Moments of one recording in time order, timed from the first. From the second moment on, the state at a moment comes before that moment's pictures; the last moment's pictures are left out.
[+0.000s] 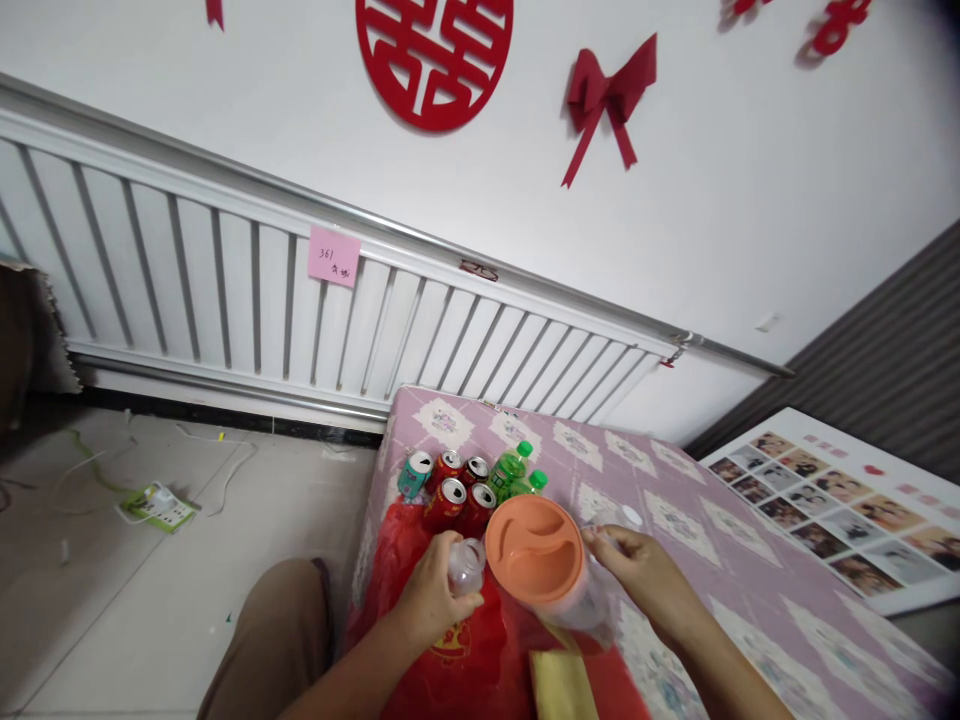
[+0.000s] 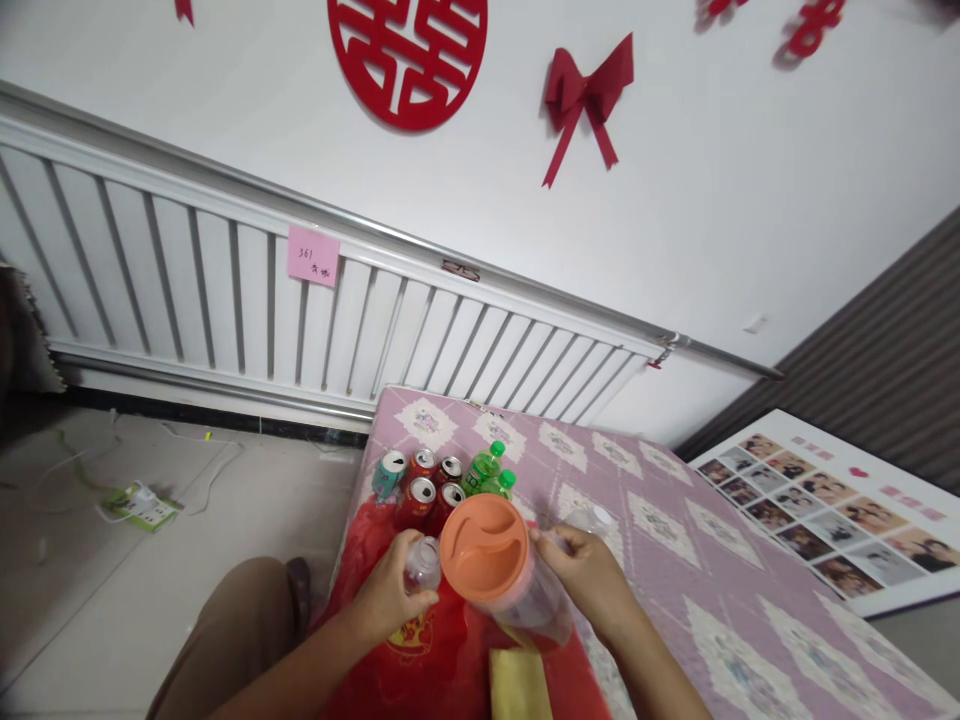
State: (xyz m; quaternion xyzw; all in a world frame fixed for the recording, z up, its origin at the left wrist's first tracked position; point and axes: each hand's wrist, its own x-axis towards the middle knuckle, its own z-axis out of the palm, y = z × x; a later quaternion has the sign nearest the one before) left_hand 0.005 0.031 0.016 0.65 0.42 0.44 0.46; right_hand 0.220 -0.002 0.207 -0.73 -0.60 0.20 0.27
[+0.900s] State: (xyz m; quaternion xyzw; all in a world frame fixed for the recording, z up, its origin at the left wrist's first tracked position) left_hand 0.007 0.032 0.009 0.64 0.41 0.45 0.47; right_hand 0.210 -0.001 0.215 -0.73 -0.60 0.19 0.26
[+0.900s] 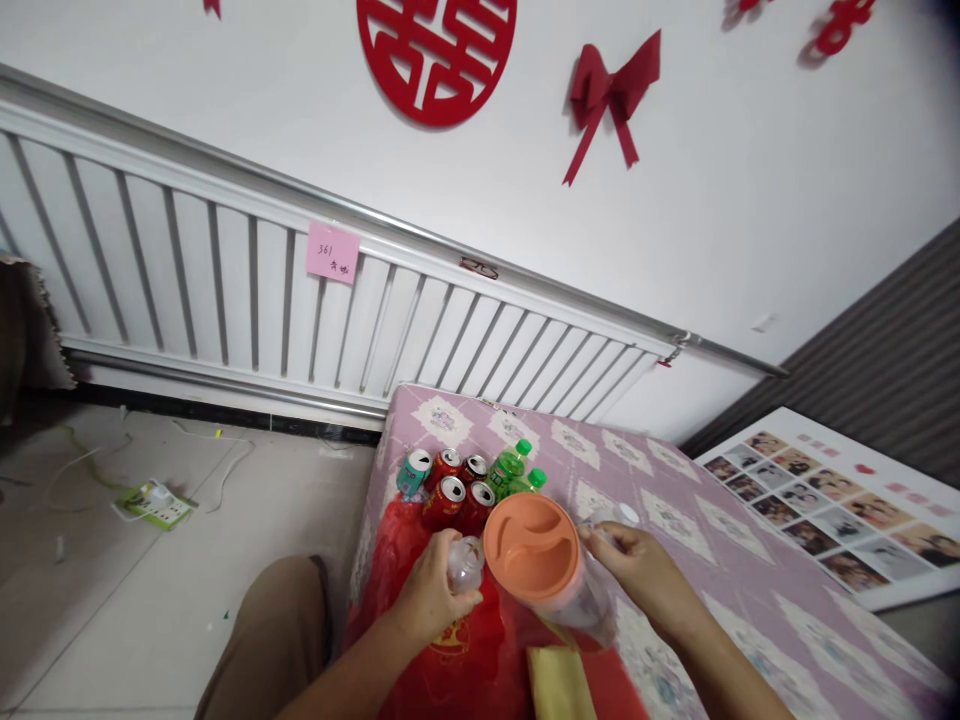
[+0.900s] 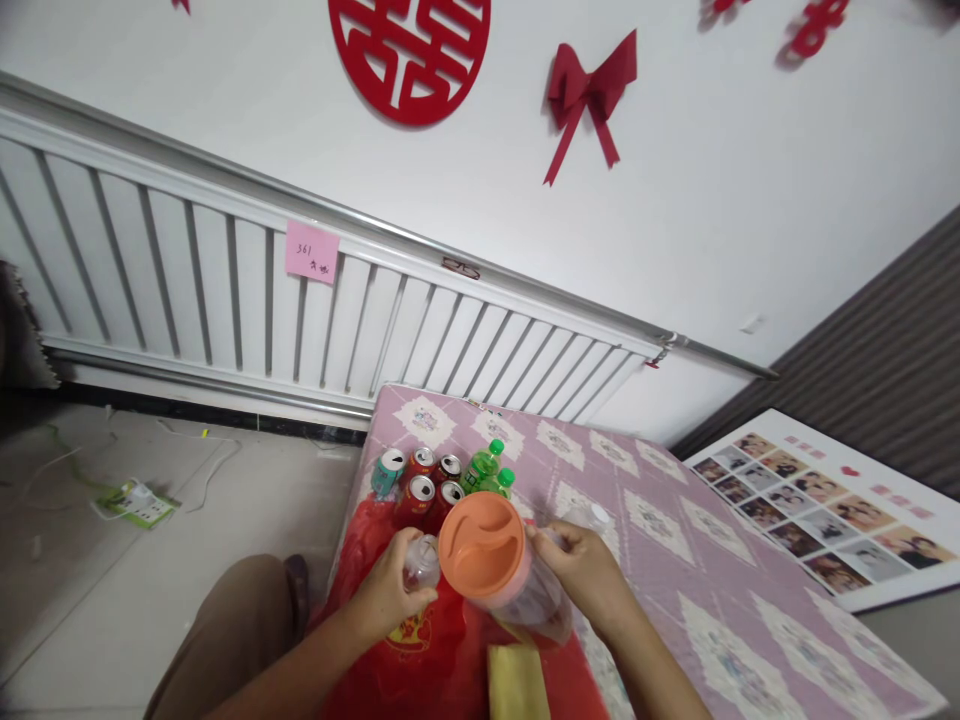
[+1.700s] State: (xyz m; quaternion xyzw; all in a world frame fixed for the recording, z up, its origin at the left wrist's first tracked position) left_hand 0.009 0.031 0.001 0.64 0.40 0.47 0.46; right_hand 0.212 0.000 0.211 -0.72 -0.61 0.19 0.26
